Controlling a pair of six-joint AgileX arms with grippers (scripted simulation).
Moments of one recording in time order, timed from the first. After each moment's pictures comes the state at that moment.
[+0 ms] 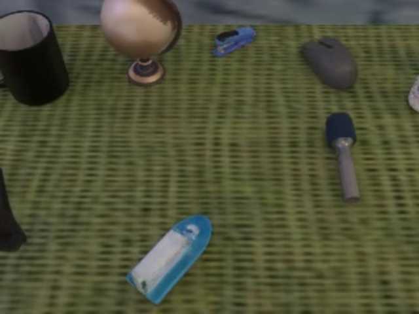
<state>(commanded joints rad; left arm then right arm) 0.00 0.00 0.00 0.00 0.00 0.00 0.00 0.00 0.00 0.00 0.00 0.00</state>
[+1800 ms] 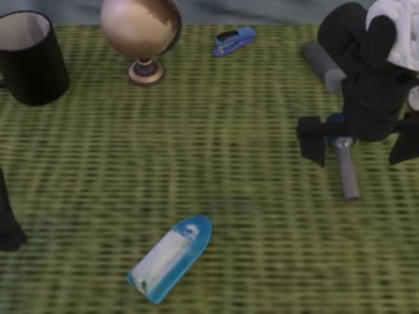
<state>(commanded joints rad) 0.00 0.00 0.00 0.00 0.00 0.00 0.41 1.93 1.48 -1.07 0.13 0.44</state>
